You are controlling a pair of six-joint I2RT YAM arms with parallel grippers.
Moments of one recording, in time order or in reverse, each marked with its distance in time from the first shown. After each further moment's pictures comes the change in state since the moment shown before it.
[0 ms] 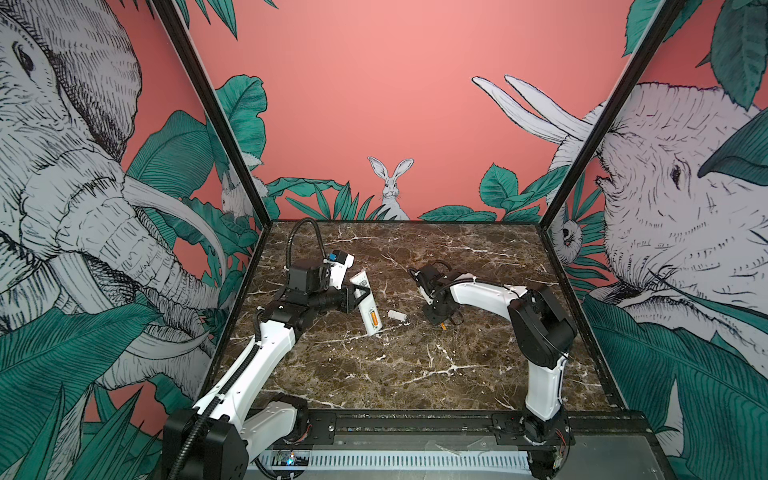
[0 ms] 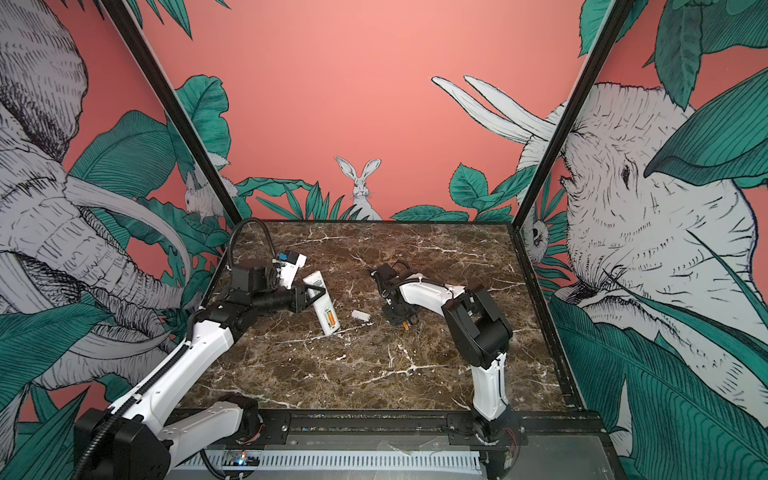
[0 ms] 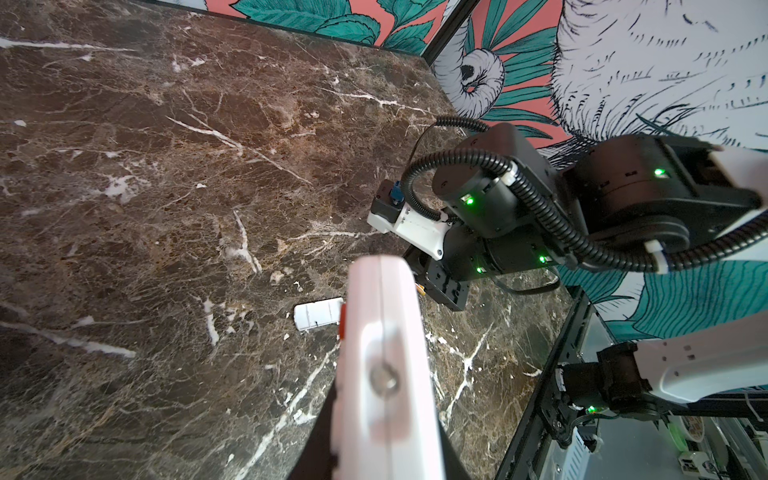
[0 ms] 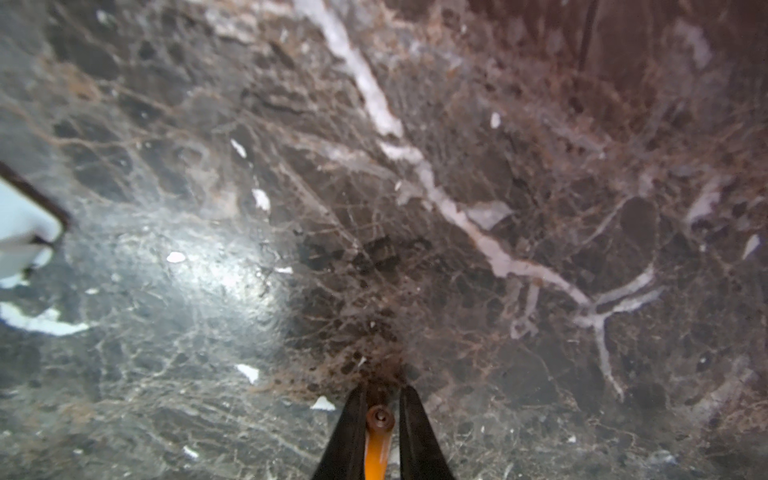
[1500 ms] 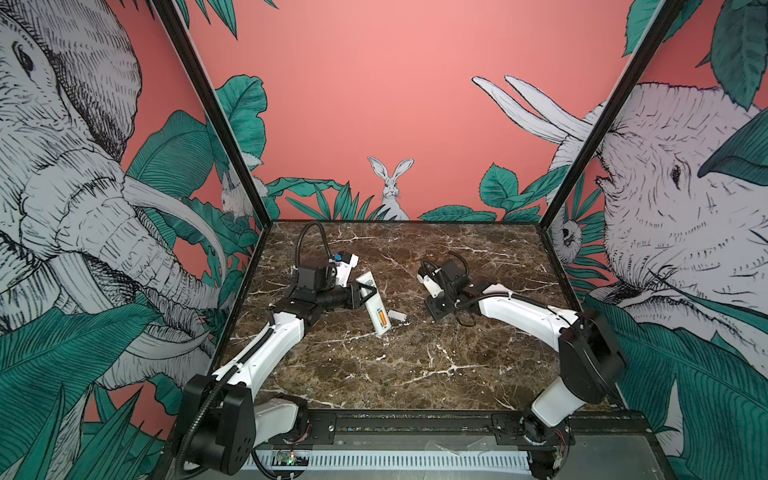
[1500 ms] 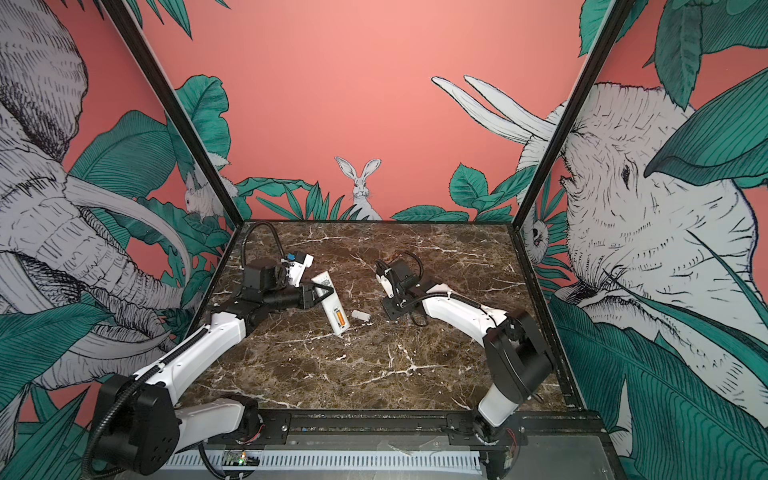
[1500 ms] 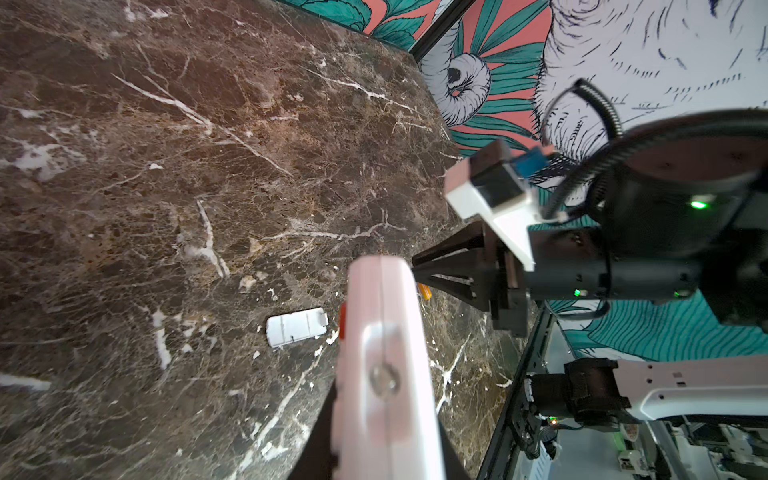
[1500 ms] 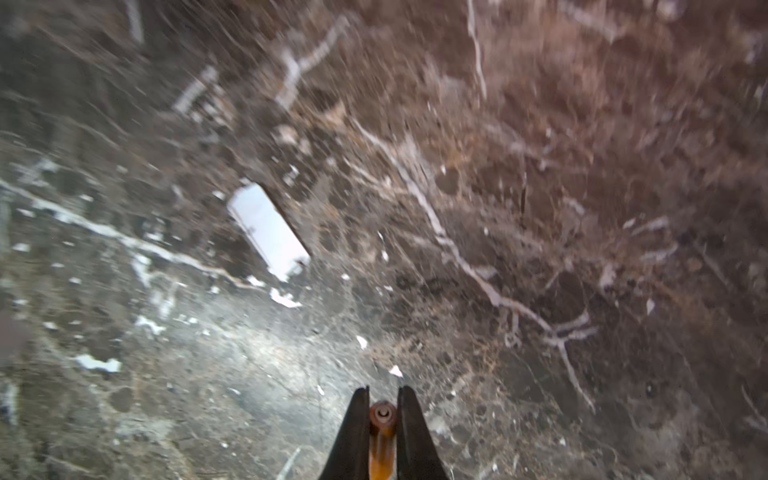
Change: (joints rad) left arm -0.006 0.150 -0.058 0.230 0.092 -0.154; right arm 0.018 -0.355 -0.209 0.284 -0.183 -0.062
